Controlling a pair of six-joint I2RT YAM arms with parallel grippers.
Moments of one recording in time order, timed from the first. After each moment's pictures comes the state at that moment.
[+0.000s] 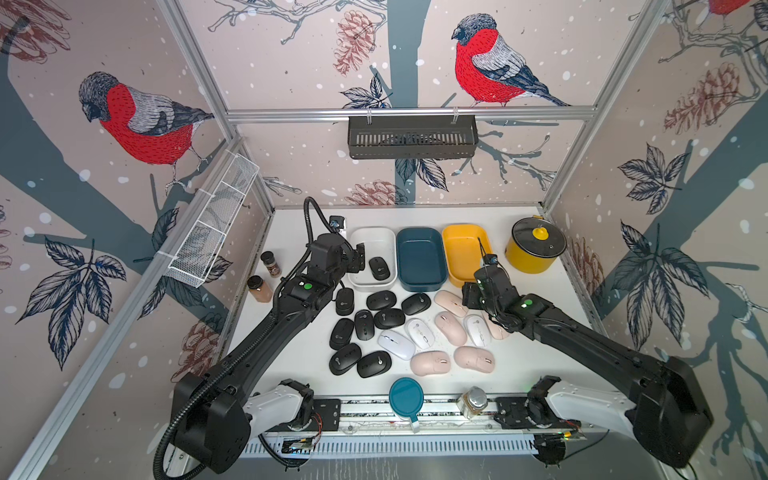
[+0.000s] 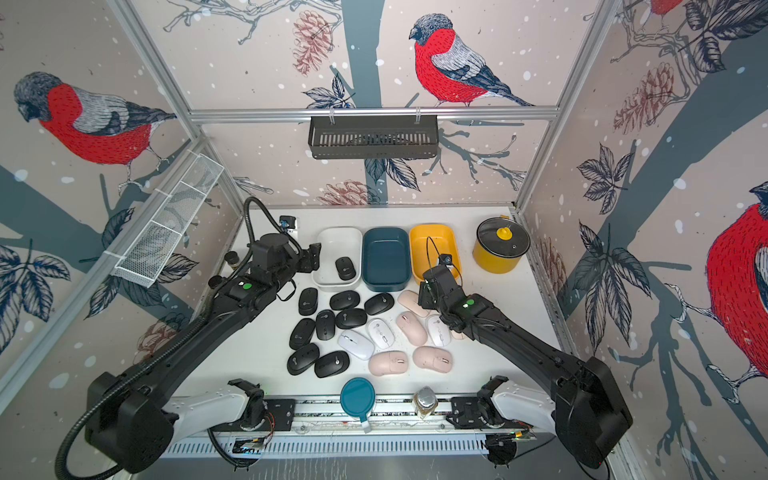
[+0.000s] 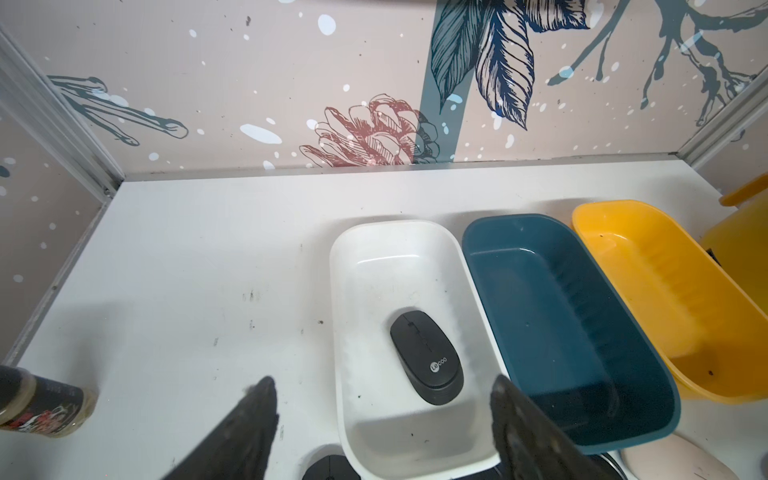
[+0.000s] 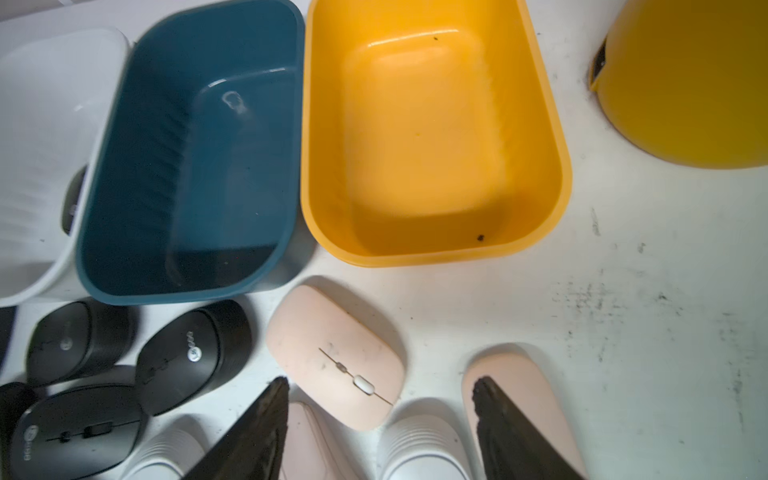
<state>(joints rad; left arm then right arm) -0.41 1.18 0.92 -0.20 -0.19 -0.18 0.63 1.15 0.71 -0.43 0.28 0.55</state>
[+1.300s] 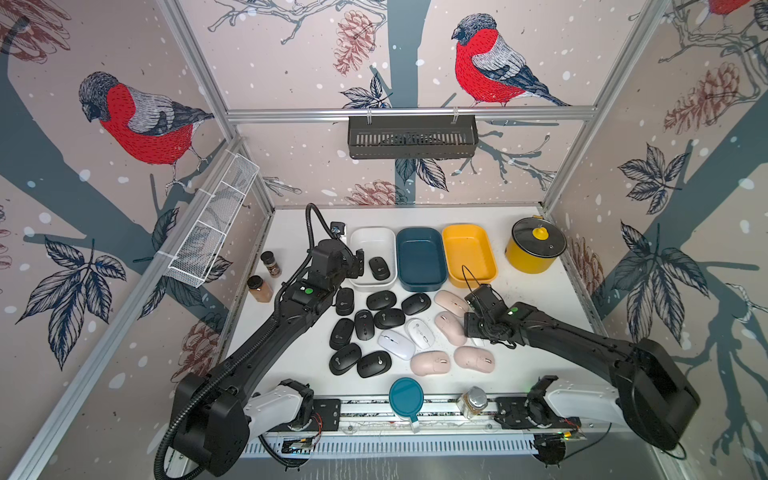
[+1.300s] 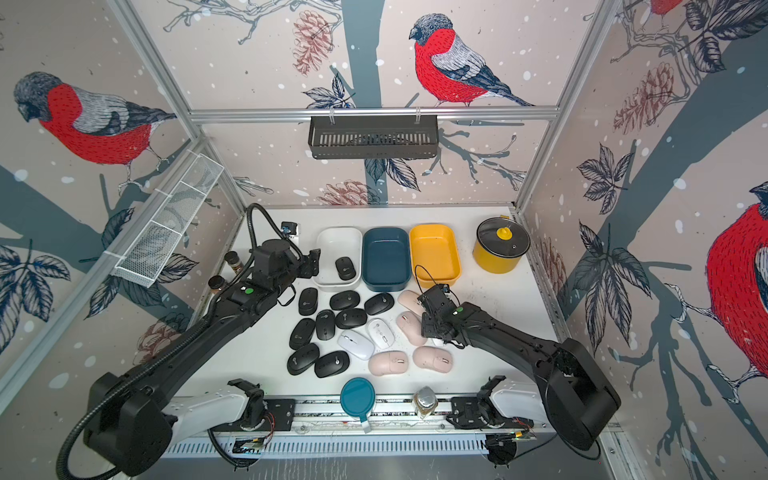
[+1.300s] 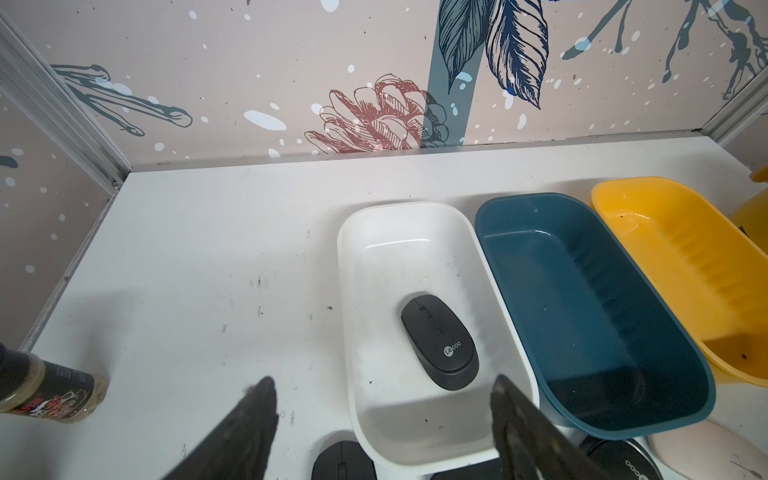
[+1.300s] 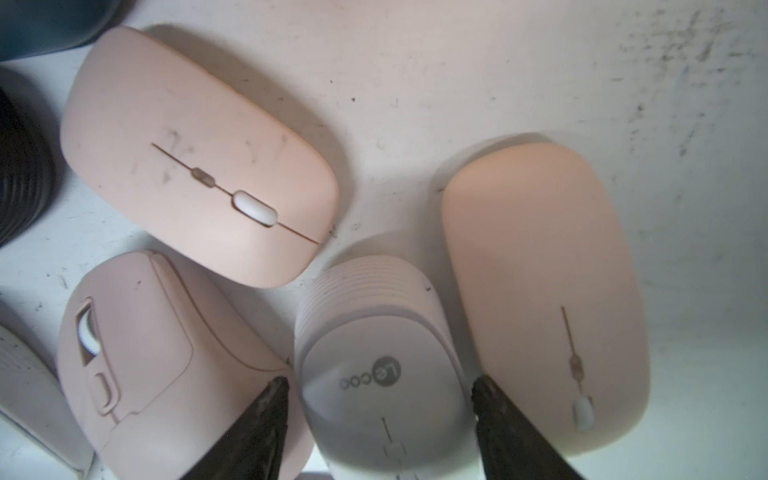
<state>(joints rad) -0.41 1.16 0.86 -0.17 -0.21 -0.16 0.67 1.25 0.60 -0.57 0.17 0.68</state>
